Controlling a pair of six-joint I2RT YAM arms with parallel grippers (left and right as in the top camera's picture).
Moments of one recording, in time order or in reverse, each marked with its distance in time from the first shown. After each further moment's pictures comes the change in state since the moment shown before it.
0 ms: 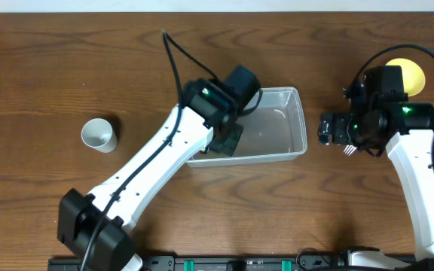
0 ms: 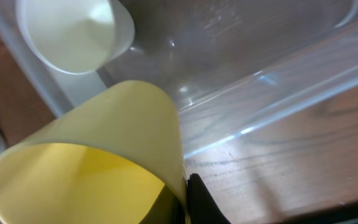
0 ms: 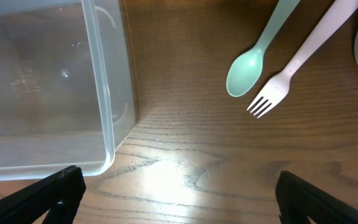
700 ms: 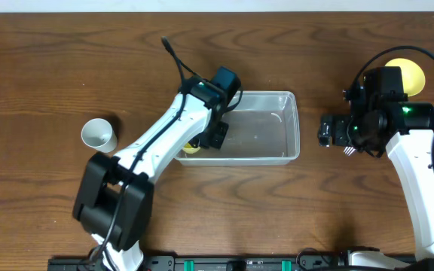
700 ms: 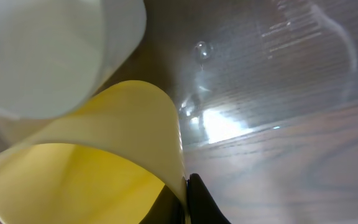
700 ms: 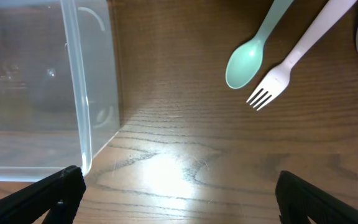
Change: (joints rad) left arm 0.126 0.153 -0.130 0.157 0.001 0.073; right arm 0.000 0.000 0.000 -0.024 0.007 0.000
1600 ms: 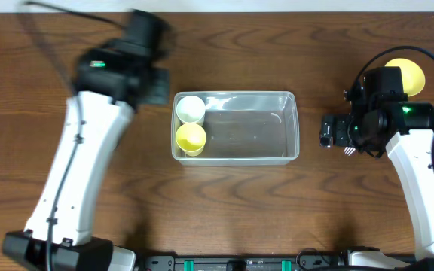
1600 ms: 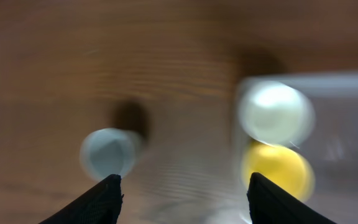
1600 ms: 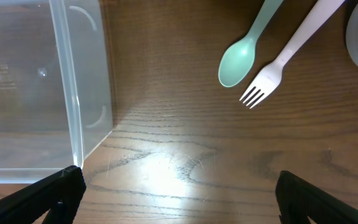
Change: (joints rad) left arm 0.341 -0.270 0.321 -0.163 -0.186 -0.009; right arm 0.000 0.001 0.000 -0.003 0.020 0.000
